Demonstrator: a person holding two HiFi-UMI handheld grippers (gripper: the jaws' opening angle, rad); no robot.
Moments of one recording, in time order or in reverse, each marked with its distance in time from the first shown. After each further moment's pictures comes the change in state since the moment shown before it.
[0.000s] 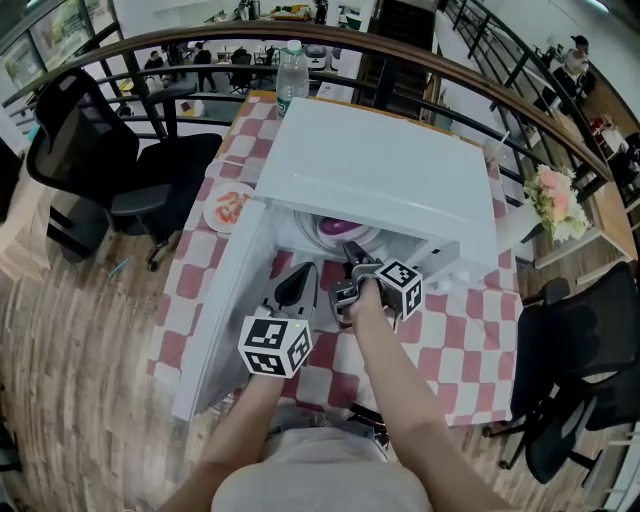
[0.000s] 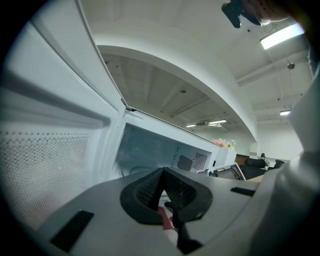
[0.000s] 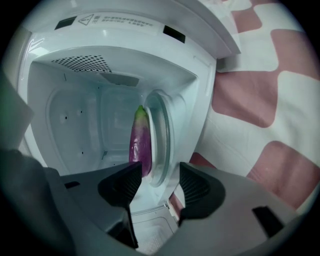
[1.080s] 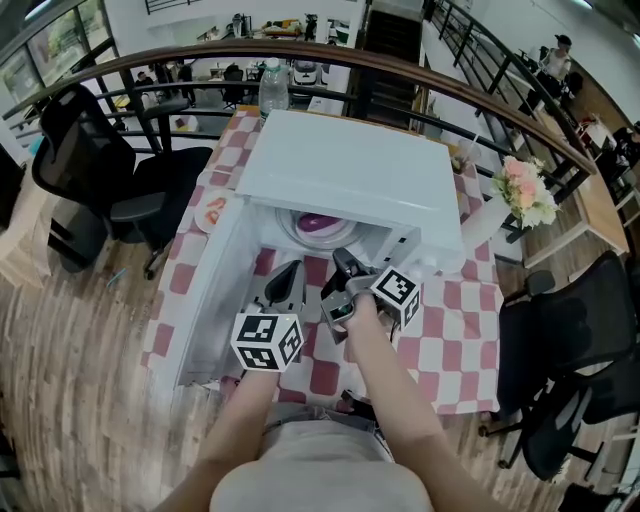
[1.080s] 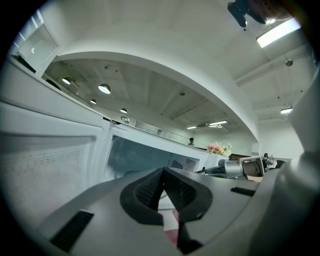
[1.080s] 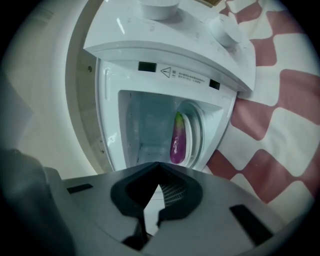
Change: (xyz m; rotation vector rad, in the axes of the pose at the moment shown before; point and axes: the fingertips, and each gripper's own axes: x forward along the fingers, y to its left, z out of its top) left arm -0.018 -0.044 0.016 0.015 -0.031 0.024; right arm -0.086 0.065 -0.006 -0.113 0.059 0.252
